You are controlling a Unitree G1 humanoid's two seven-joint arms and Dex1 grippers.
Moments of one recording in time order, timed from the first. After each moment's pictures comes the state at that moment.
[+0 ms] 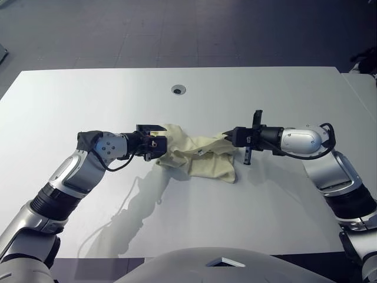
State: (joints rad) left arm -0.35 0.82 -0.42 -0.20 0.27 0.15 -0.88; right arm -0.37 -0.74 0.33 -0.30 -0.15 0.26 0.95
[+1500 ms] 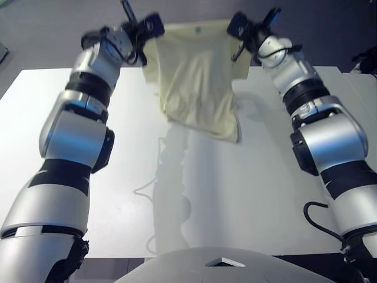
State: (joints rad) left arm -1.46 0.42 -0.39 1.29 0.44 -0.15 -0.24; right arm -1.44 -0.34 0.37 1.31 -0.47 -0.18 0.00
